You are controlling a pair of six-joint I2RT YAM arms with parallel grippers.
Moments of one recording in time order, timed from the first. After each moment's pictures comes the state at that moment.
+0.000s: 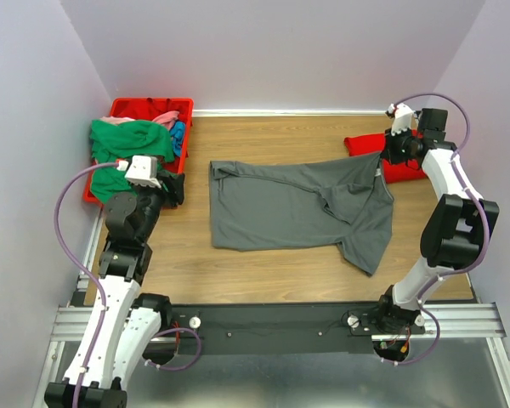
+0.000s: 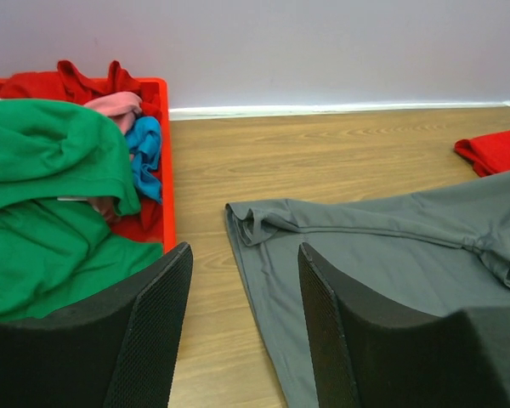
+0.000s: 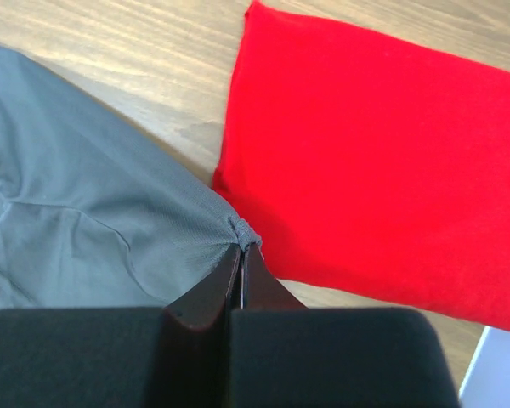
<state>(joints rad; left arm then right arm) -0.13 0.63 0.65 -0.01 0.10 -0.13 -0.20 1.74 1.39 -0.43 -0.44 -0.46</state>
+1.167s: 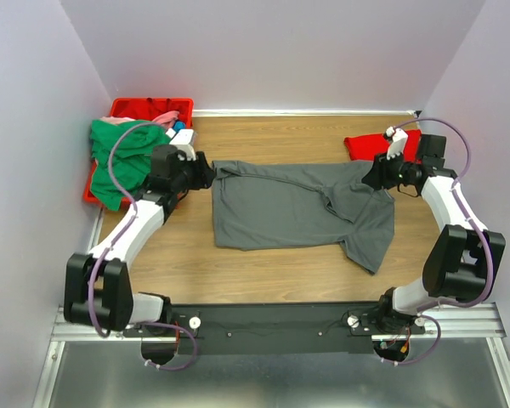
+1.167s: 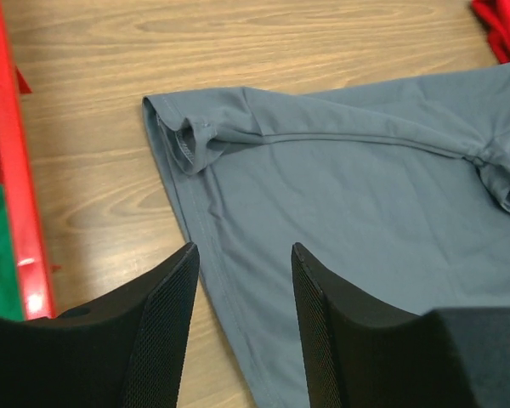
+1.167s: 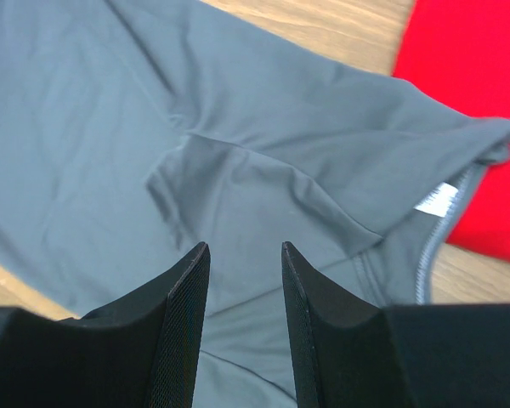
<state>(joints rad) -0.18 1.30 0.85 0.00 0.26 -0.23 -0.20 1.50 1.08 -0.41 -0.67 -0.39</state>
